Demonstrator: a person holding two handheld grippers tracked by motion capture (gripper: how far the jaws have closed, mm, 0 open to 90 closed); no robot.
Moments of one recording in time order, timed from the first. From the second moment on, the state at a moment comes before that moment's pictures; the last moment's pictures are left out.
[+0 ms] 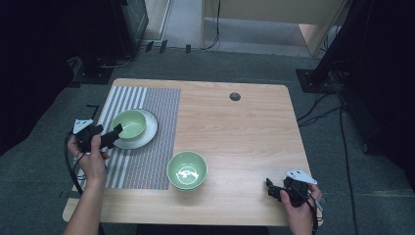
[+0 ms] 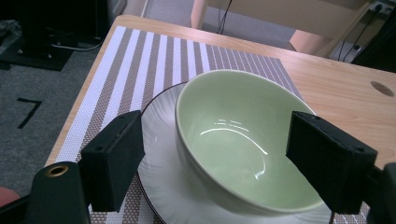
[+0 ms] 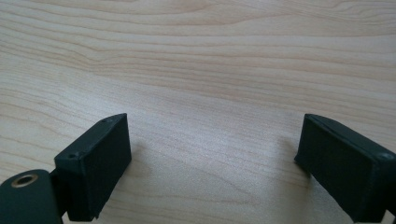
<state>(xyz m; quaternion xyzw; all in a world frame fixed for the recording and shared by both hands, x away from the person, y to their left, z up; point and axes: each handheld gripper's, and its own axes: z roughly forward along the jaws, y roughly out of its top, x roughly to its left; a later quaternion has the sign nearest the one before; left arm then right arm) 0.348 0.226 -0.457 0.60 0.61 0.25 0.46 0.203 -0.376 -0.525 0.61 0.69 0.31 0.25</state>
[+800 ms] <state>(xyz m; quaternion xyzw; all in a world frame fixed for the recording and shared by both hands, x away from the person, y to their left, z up) 0.312 0.231 -0.458 0.62 0.58 0.27 0.46 0.205 -0.376 -0.526 0.62 0.68 0.29 0.25</state>
